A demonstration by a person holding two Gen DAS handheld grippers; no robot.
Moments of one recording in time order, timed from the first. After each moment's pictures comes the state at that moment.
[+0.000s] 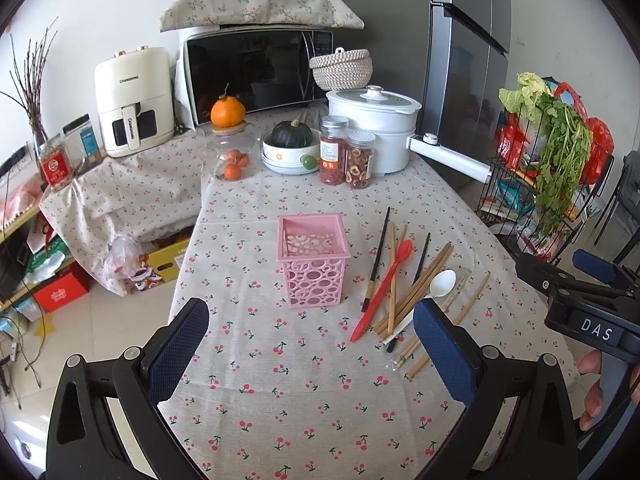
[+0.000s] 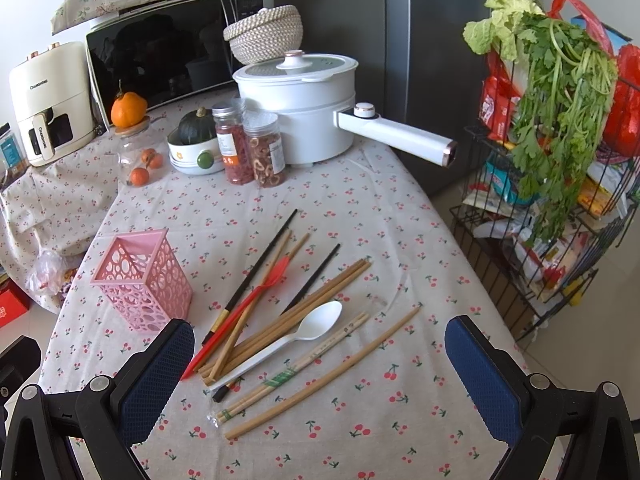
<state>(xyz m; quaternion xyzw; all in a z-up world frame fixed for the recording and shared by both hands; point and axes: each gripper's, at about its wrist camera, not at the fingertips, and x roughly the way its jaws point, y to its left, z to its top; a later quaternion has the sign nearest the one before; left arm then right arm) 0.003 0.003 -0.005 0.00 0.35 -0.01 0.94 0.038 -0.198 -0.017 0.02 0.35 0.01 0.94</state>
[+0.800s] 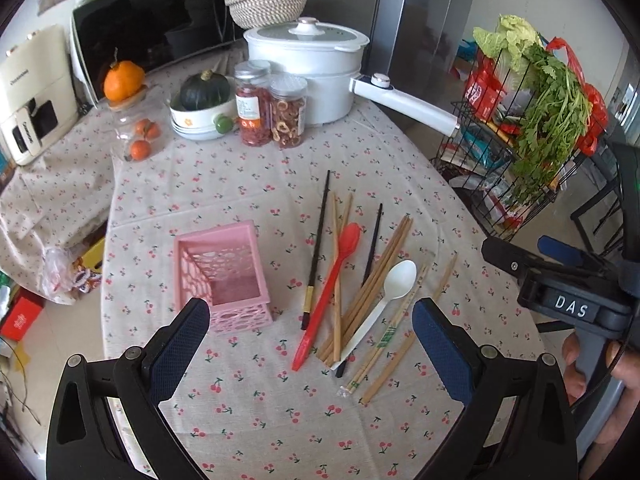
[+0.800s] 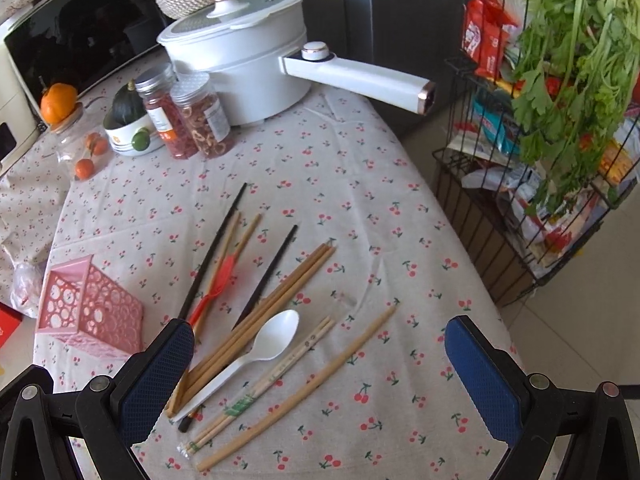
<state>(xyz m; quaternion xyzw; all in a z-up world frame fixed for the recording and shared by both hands) 0.138 -0.055 -0.021 0.01 0.50 -0.13 0.86 0.132 -0.254 -0.038 0.08 0.46 -0.03 0.88</state>
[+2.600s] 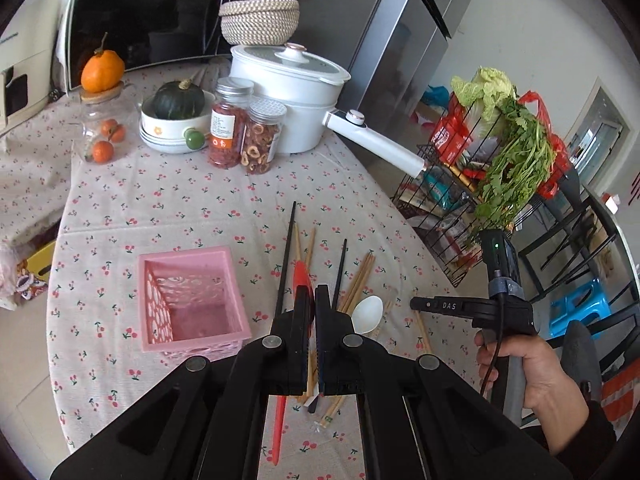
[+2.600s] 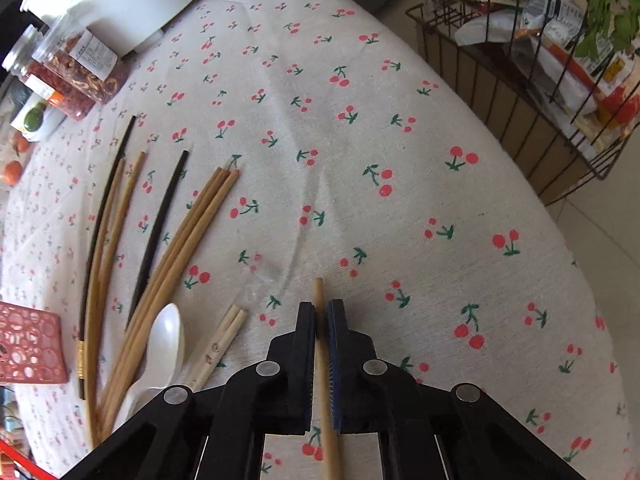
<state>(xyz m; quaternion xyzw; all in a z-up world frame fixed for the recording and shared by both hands) 0.136 -0.018 -0.029 -0.08 0.42 -0.20 0.88 0.186 -0.318 -0.159 0.19 0.57 -0.03 0.80</state>
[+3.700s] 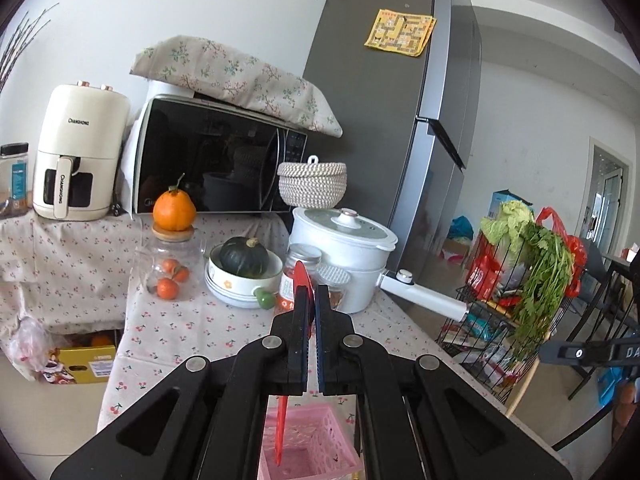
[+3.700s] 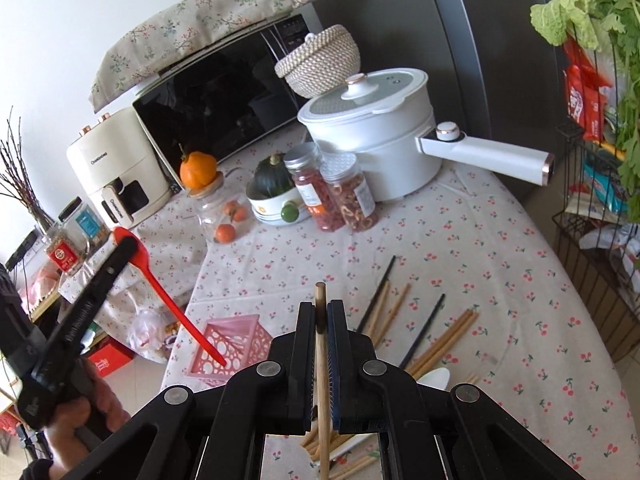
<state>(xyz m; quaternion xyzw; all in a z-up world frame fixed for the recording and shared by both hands) 0.145 0.057 -0.007 -0.10 0.16 -0.13 0.97 0.104 -0.206 0.011 0.15 0.33 0.14 0.92</state>
